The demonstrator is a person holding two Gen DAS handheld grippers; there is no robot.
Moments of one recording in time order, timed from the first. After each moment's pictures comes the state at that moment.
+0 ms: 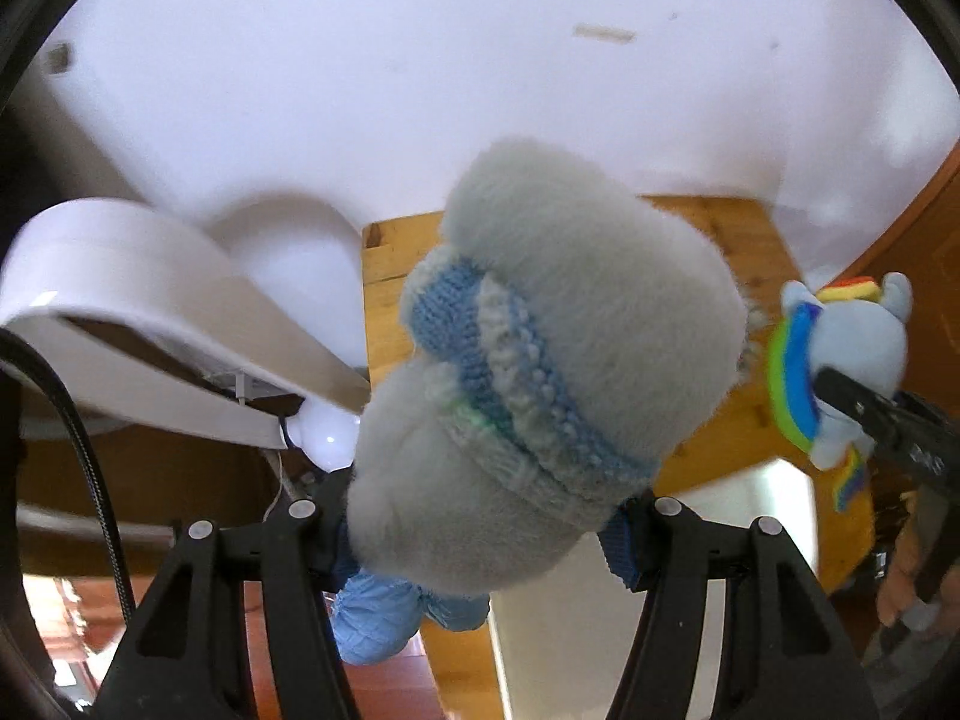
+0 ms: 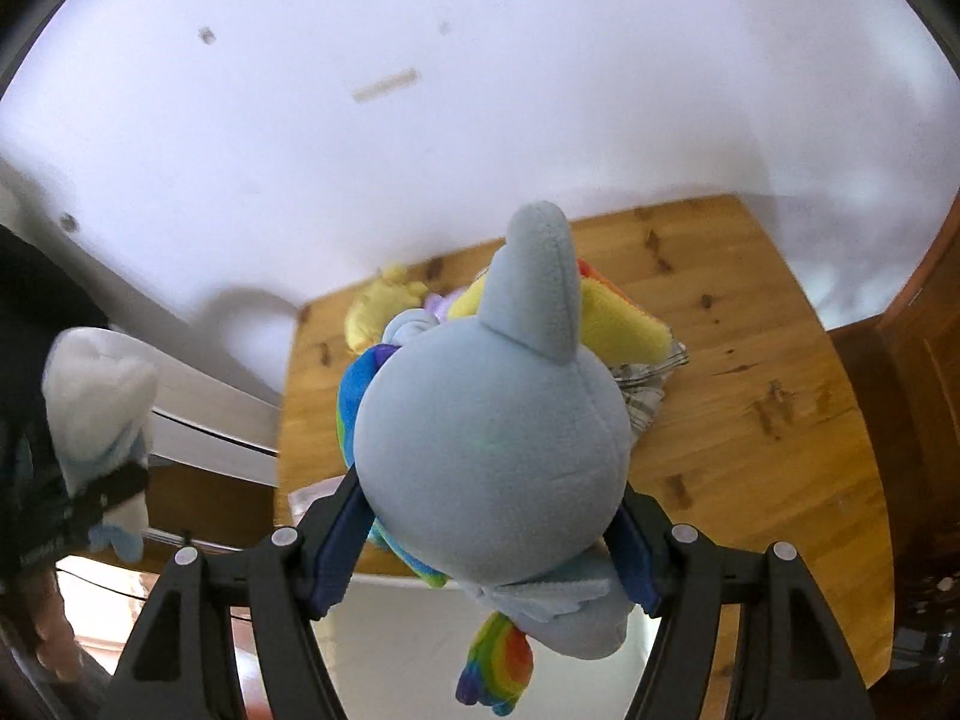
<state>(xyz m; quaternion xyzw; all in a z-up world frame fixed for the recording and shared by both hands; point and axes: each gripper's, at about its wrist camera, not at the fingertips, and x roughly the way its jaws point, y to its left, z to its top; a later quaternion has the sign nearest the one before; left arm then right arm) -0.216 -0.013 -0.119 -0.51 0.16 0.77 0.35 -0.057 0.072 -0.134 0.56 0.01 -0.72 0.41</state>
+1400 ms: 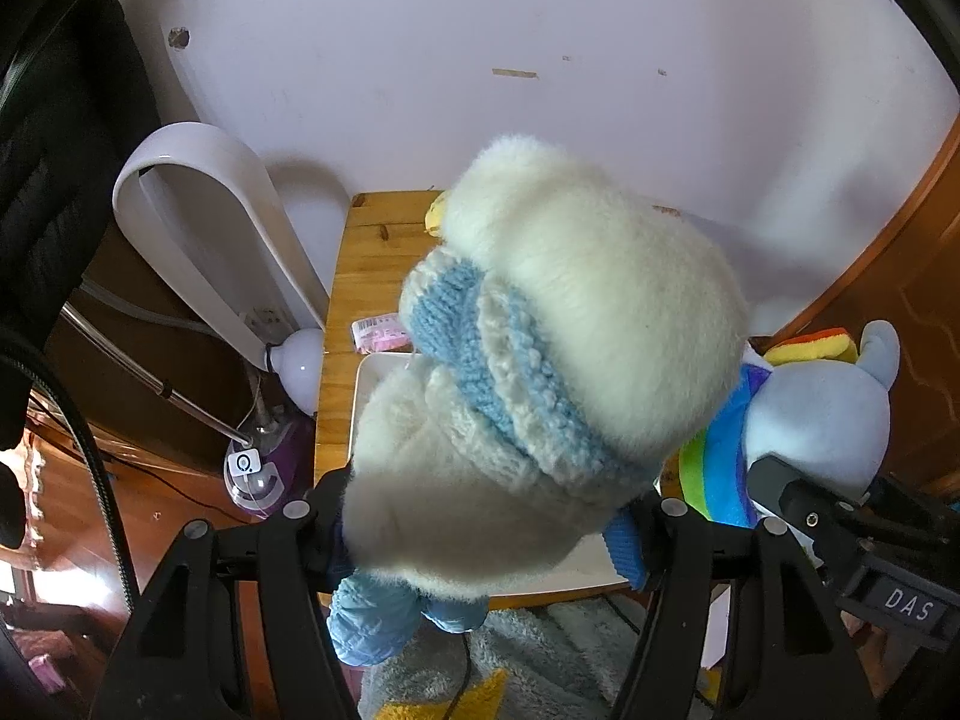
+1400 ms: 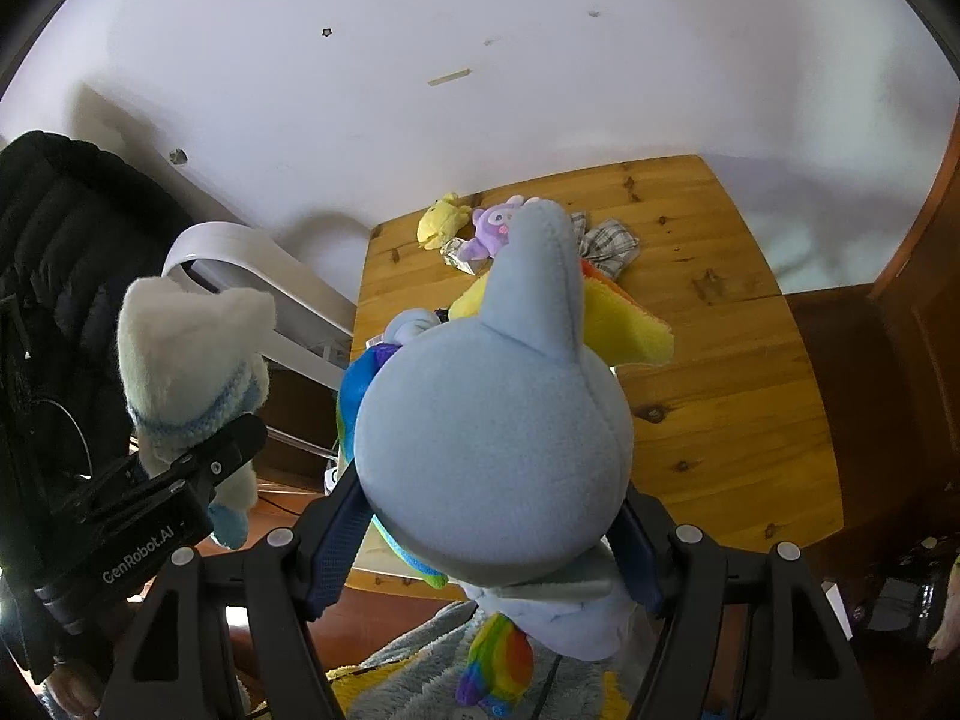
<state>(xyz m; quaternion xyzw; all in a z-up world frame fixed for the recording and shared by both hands) -0.032 -0.068 -0.044 -0.50 0.09 0.80 0.31 0.045 0.211 -0.049 0.61 -0.04 -0.62 0.49</state>
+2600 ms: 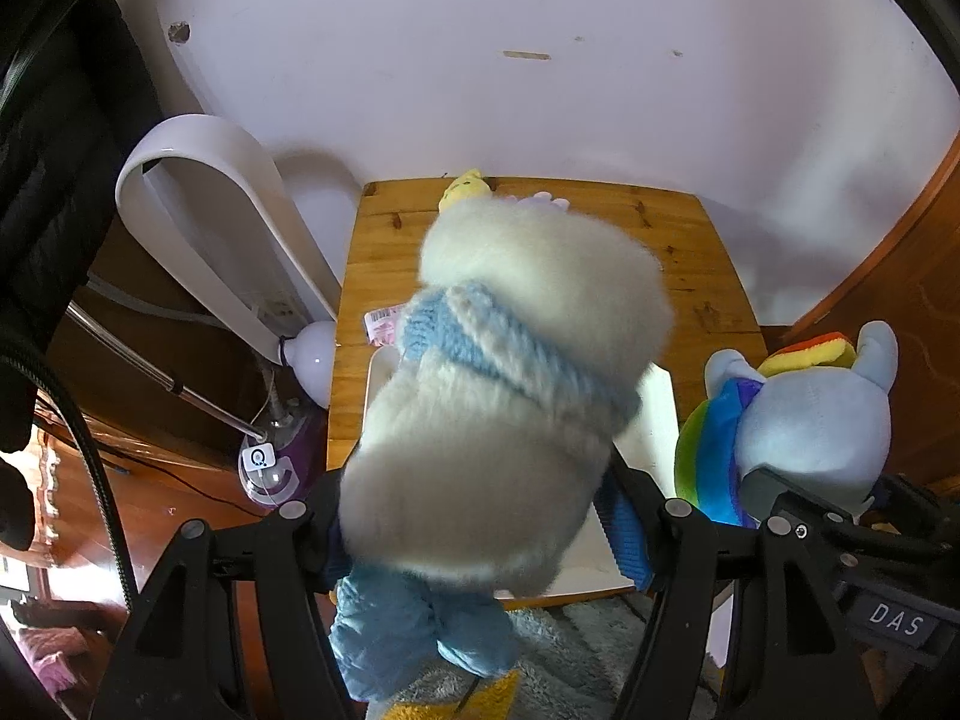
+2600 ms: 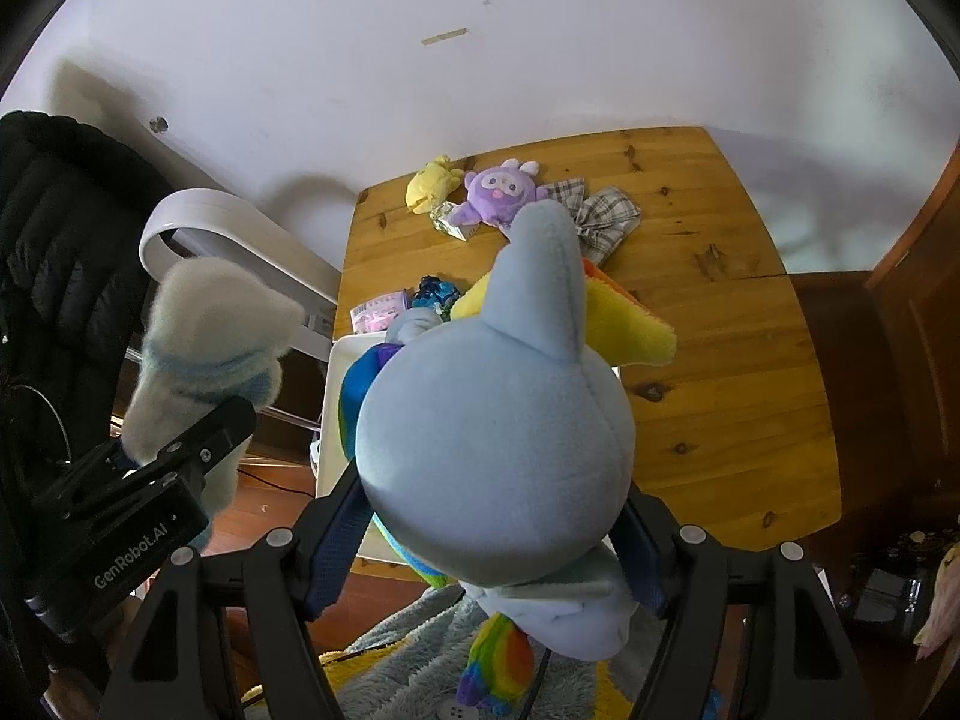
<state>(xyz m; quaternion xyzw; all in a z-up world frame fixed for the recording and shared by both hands) -0.027 -0.060 -0.055 -0.51 0.10 0.80 0.29 0.051 0.193 -0.062 0.65 -0.04 -0.60 0.47</state>
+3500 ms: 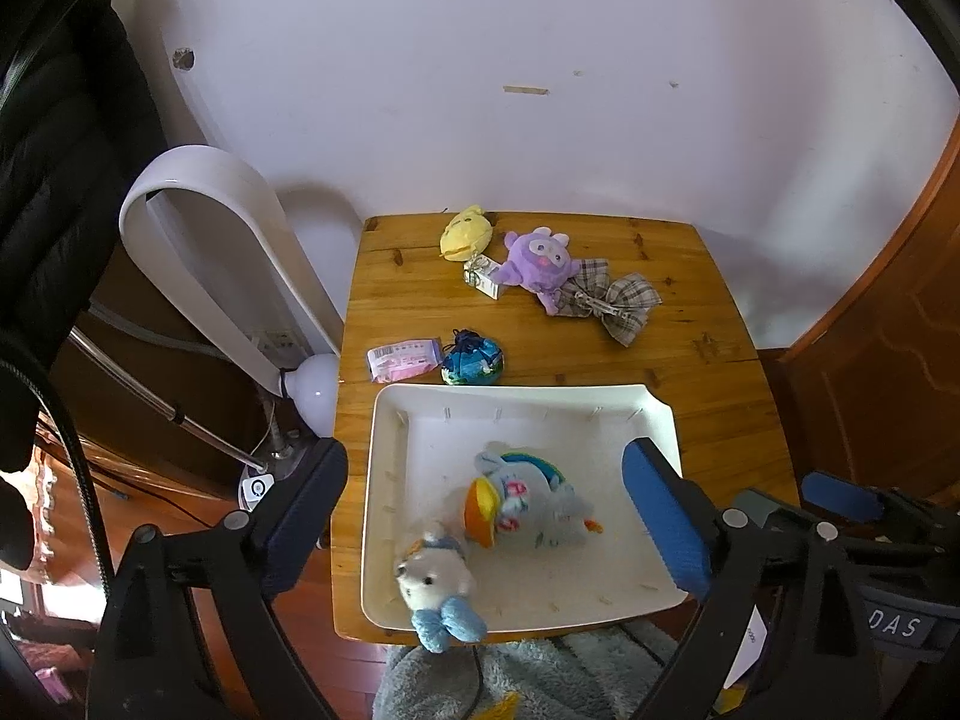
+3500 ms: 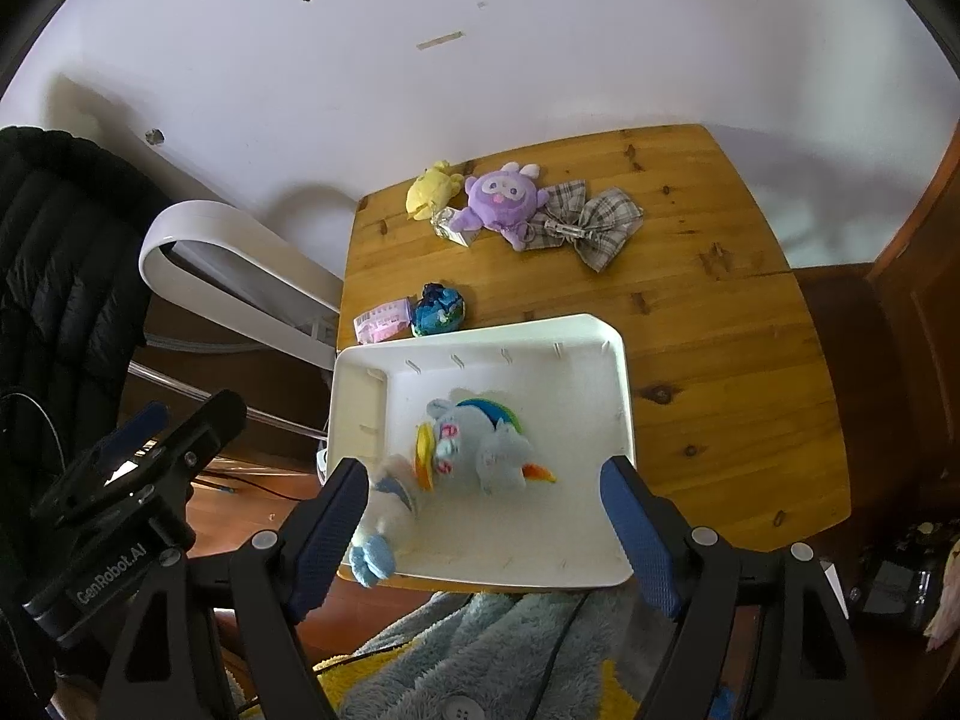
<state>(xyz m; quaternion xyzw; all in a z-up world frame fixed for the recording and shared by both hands) -0.036 -0.064 -0.049 -0.48 0.08 0.82 0.30 0.050 0.189 -0.063 0.65 -0.07 -0.59 0.47</state>
